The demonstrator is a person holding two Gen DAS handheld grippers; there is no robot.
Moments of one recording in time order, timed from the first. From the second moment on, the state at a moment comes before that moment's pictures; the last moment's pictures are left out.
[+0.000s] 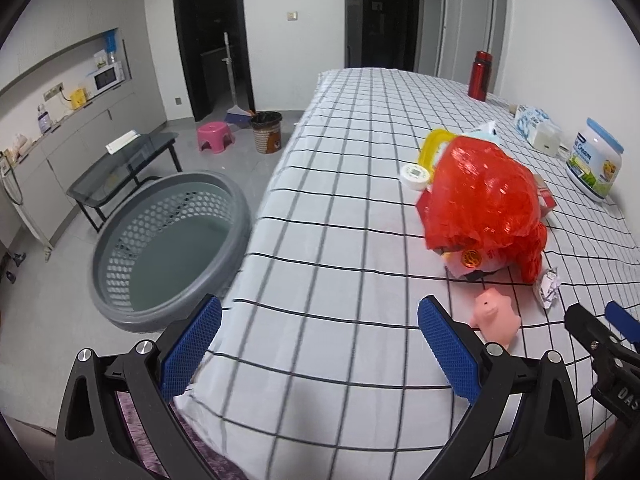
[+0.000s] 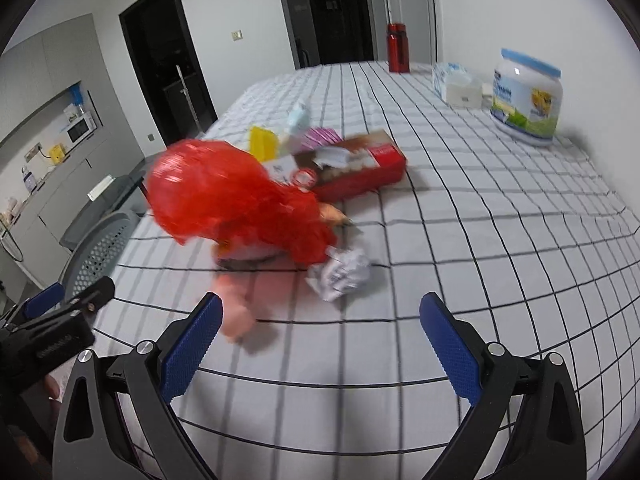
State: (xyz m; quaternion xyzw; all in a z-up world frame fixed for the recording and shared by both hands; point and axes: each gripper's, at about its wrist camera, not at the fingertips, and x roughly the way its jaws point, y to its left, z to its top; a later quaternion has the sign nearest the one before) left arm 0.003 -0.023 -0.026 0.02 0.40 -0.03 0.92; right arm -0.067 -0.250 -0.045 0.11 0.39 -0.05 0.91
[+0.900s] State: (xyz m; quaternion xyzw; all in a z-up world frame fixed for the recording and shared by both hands) left arm 0.016 -0.071 -0.054 0.02 0.44 -0.06 0.90; right arm -0.006 -0.263 -0.080 0.03 0.45 0.00 0.89
